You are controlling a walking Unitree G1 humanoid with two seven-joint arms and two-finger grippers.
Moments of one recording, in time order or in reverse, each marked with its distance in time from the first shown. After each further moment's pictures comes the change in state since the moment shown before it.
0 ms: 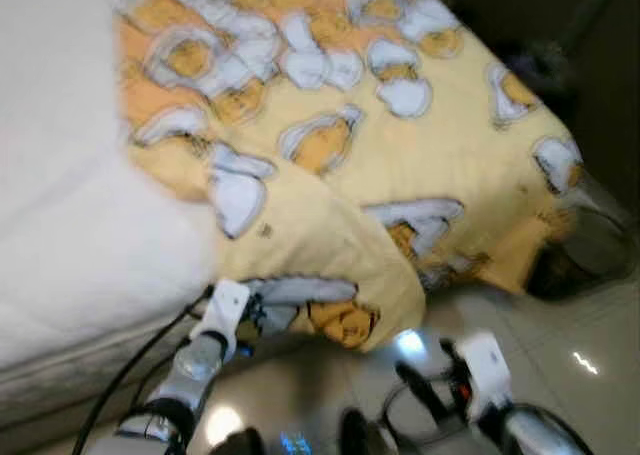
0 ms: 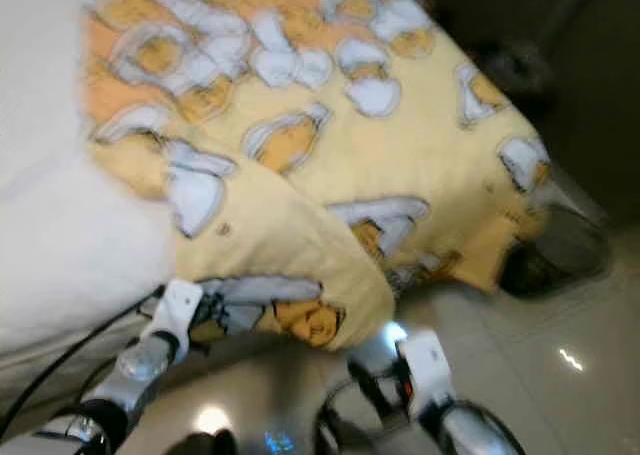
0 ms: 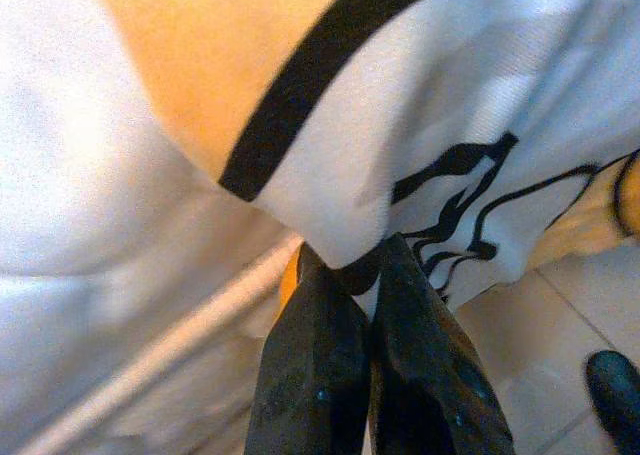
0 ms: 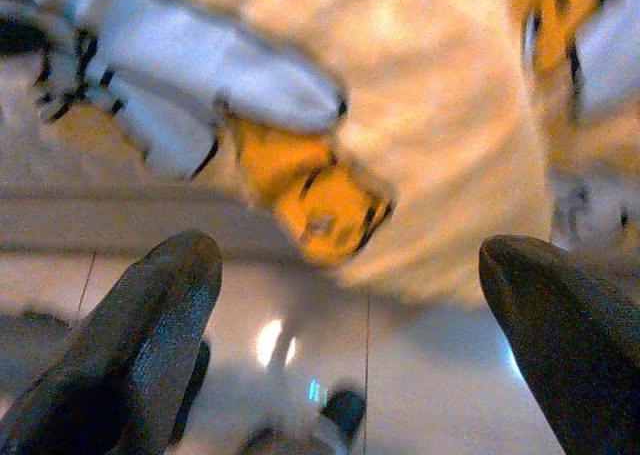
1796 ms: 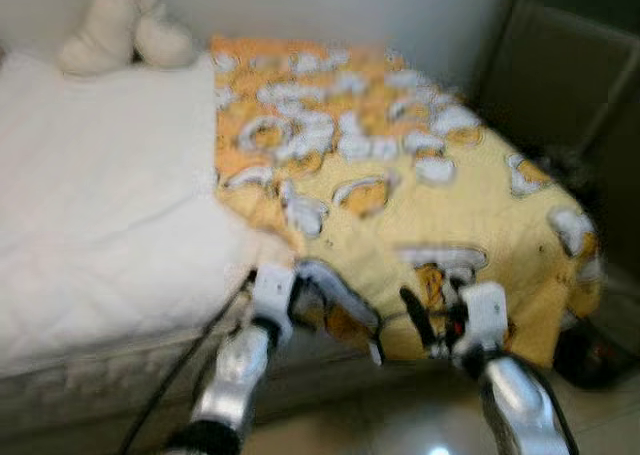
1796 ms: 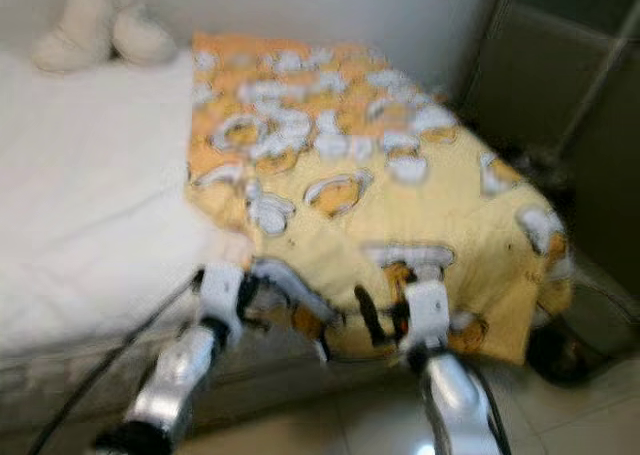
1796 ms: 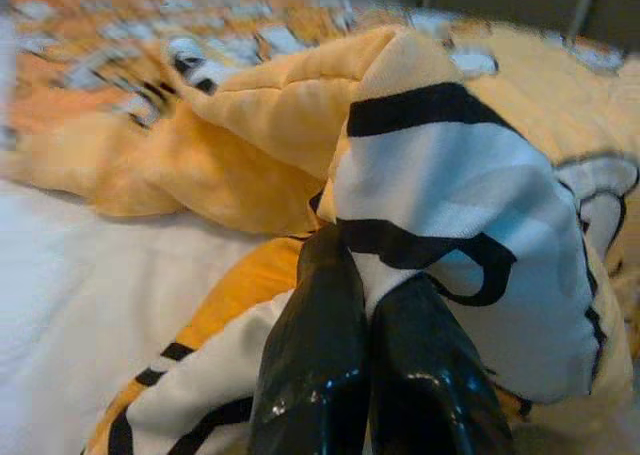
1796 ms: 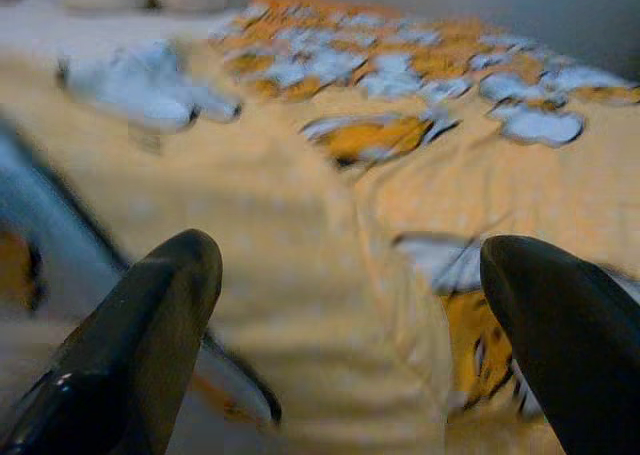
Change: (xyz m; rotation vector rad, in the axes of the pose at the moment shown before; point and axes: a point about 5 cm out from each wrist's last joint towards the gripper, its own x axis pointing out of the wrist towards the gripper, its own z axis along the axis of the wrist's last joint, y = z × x) left arm -0.011 -0.063 0.069 -0.186 -0.397 -0.189; right arm 0.027 -0.017 0.021 0.028 -0.266 -0.221
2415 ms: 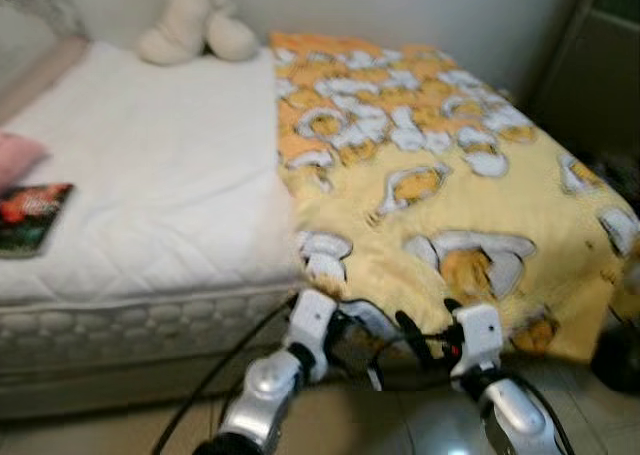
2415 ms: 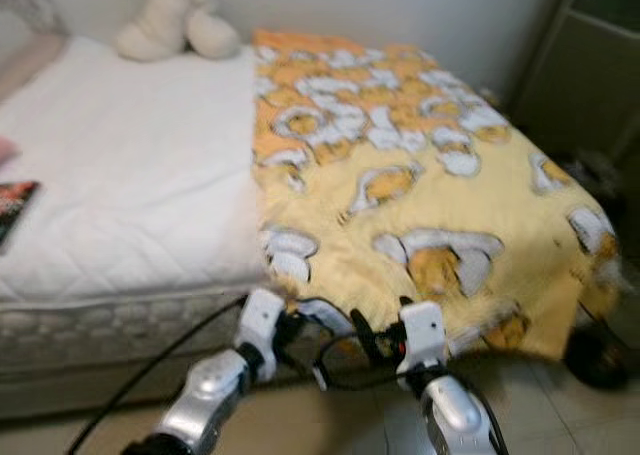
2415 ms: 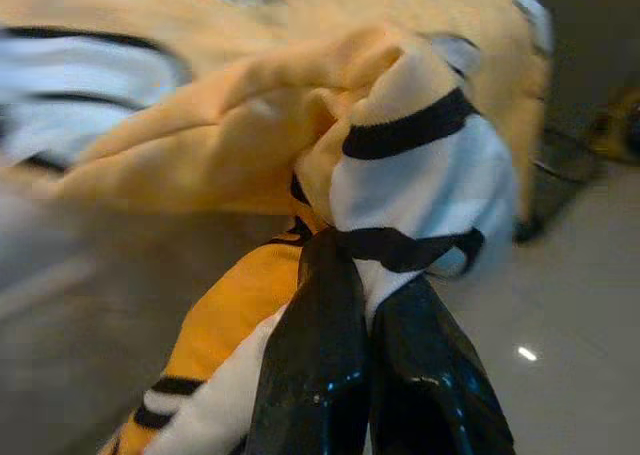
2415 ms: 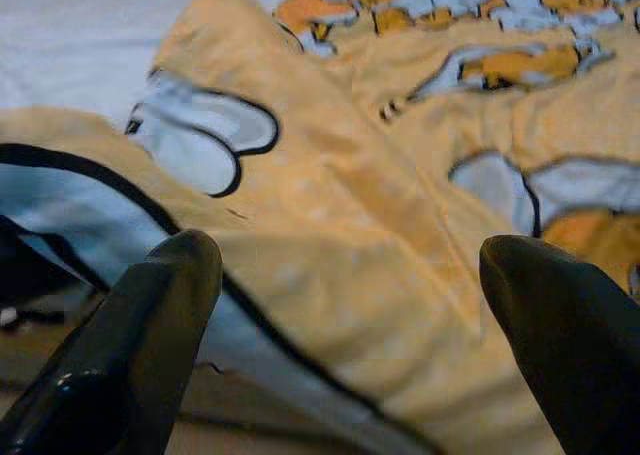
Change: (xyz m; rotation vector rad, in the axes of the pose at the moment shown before) left arm -0.009 -0.054 -0.028 -0.130 0.161 -0.311; right arm -0.004 0.007 -0.009 -0.010 0.054 0.070
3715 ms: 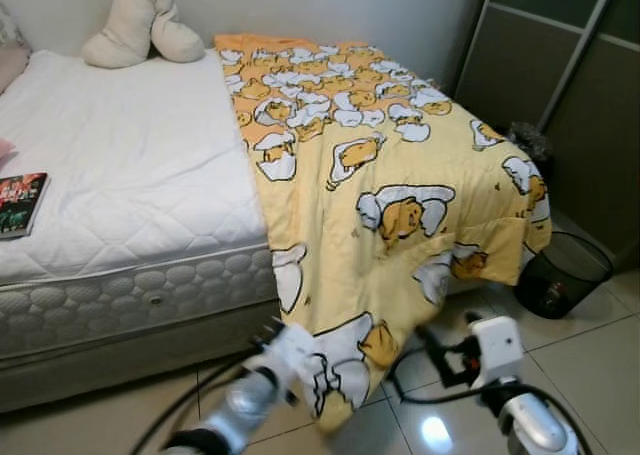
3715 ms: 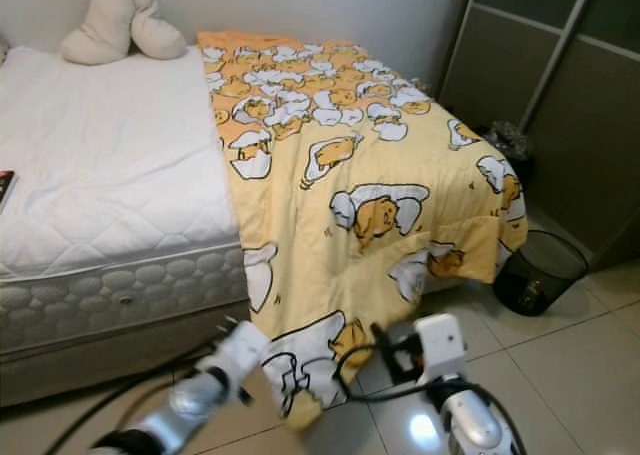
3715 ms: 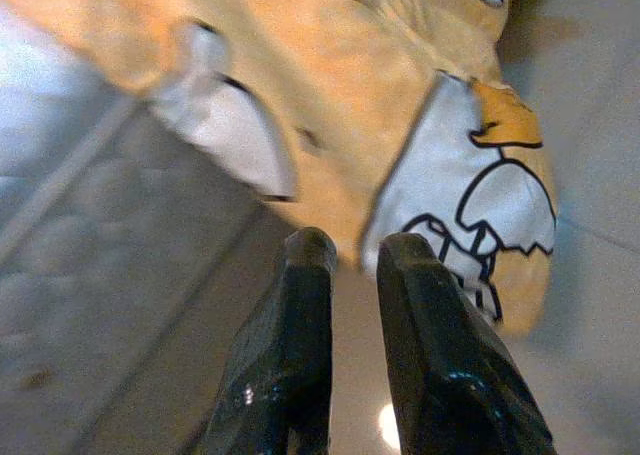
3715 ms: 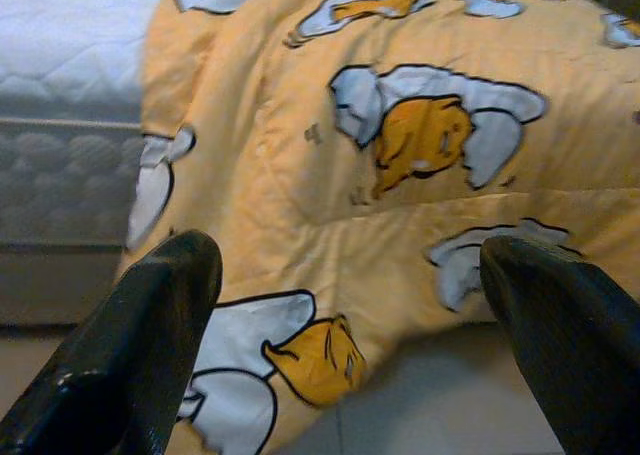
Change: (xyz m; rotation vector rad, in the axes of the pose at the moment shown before) left arm -0.036 0.058 -0.044 0.479 0.318 0.282; right arm -0.019 -0.022 -0.007 -0.046 0.058 -0.102
